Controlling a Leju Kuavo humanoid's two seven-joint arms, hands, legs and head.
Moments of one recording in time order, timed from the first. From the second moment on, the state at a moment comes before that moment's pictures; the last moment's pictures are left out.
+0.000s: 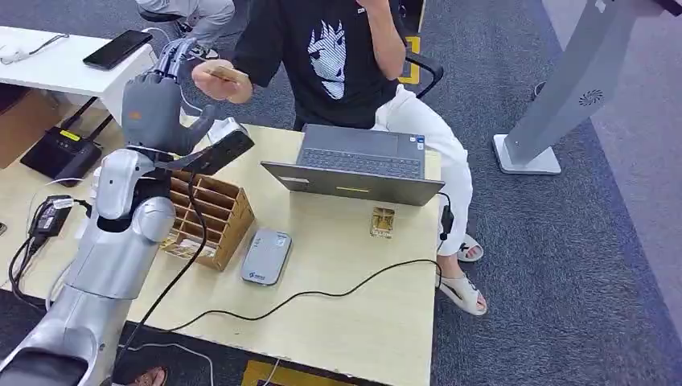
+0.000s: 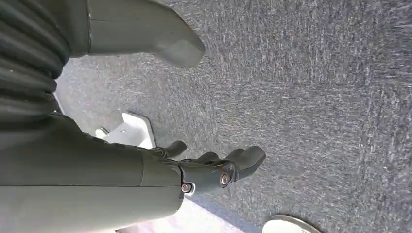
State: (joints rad) left arm -0.73 0.14 -0.38 -1.22 -0.98 0.30 0.03; right arm -0.09 0.13 -1.09 -0.22 1.14 -0.49 0.05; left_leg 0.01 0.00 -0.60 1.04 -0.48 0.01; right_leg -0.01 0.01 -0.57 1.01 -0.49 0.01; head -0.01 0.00
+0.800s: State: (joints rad) left arm -0.35 0.49 -0.43 -1.67 -0.71 -0.07 -0.07; right arm -0.08 0.13 -1.19 -0.22 1.04 -0.52 0.04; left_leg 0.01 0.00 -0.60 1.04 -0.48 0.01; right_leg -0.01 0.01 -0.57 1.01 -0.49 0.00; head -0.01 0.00
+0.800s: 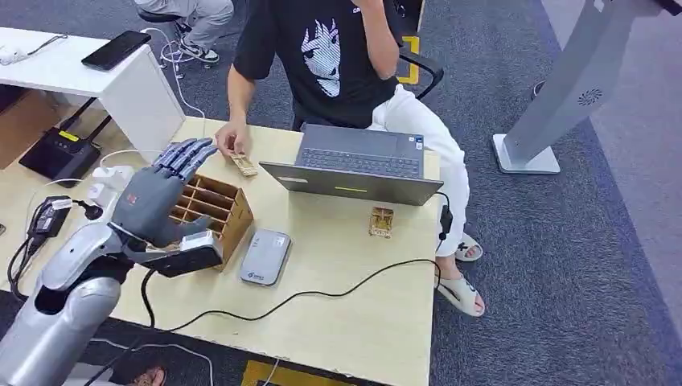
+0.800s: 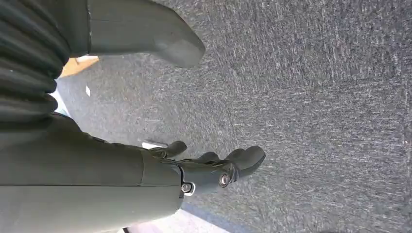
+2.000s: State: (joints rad) left arm 0.02 0.59 -0.31 -1.74 -0.89 -0.01 0.02; right arm -0.08 0.15 -1.23 -0.22 1.05 -0.53 0.06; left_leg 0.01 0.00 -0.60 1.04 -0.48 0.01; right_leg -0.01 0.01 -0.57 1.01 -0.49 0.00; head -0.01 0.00
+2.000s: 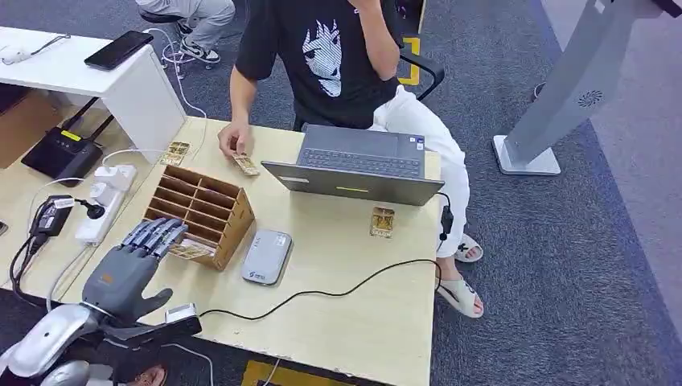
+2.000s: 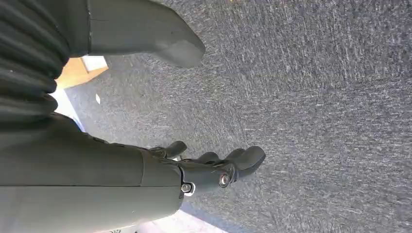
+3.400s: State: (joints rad) left arm -0.09 0.47 -0.31 -1.49 -0.91 -0.01 0.04; right arm -0.08 0.15 -1.20 -0.22 1.07 -0.52 0.06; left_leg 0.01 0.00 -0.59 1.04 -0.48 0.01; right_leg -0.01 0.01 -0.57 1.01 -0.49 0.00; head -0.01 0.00
